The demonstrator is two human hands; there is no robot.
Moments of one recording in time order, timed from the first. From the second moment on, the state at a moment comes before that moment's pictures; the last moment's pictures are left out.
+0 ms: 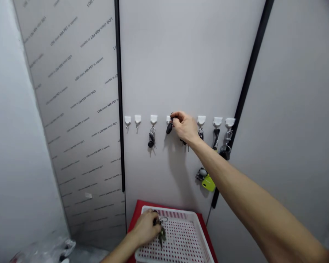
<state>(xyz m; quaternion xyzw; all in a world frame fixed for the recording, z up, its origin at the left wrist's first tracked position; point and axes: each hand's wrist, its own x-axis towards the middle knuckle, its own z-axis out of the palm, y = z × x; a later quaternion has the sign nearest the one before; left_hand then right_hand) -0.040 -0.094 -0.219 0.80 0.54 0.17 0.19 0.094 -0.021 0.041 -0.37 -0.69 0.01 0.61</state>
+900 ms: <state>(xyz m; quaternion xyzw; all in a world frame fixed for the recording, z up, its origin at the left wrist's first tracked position) -0.009 -0.025 0.009 0.70 0.43 0.53 0.20 0.090 -0.039 0.023 -0.32 -0.57 0.37 0.67</state>
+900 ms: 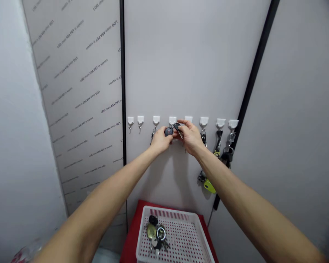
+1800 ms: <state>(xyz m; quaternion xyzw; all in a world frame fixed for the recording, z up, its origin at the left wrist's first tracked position) -0.036 -0.036 0.030 0.76 0.42 0.50 0.02 0.107 -0.043 0.037 -0.32 -0.64 0.18 0.67</state>
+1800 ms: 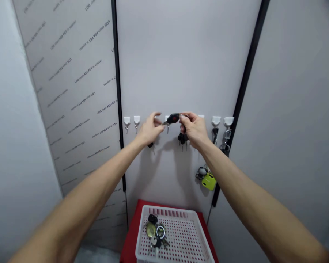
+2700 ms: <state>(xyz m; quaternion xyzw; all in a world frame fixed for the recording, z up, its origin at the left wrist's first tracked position) -0.057 -0.024 0.062 0.64 0.51 0.58 0.05 0.128 -0.030 0.000 -0.54 -0.62 0.01 0.58</state>
